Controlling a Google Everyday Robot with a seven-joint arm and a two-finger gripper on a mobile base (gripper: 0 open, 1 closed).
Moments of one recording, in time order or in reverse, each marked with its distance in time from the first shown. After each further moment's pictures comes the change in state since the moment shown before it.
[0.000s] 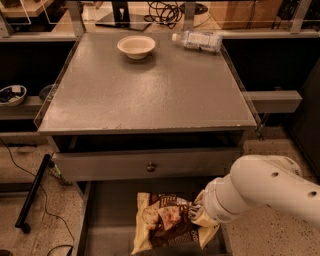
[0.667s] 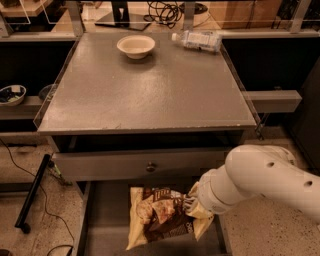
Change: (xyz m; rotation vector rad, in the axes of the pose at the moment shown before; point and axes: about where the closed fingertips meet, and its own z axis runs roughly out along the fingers) arm -0.023 -0.010 -0.009 0.008 -0.023 -0.048
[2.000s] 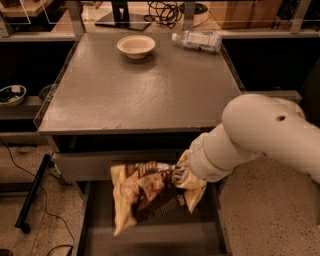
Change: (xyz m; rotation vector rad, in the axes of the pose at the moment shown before) arm -0.076 -0.032 -0.077 0.036 -0.049 -0.161
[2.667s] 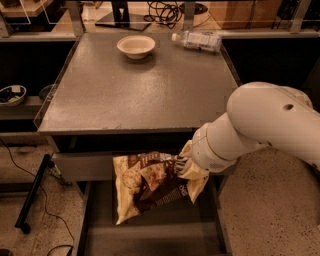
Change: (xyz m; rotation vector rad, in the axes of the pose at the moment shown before) arm -0.004 -0.021 -0.018 0.045 0.004 -0.002
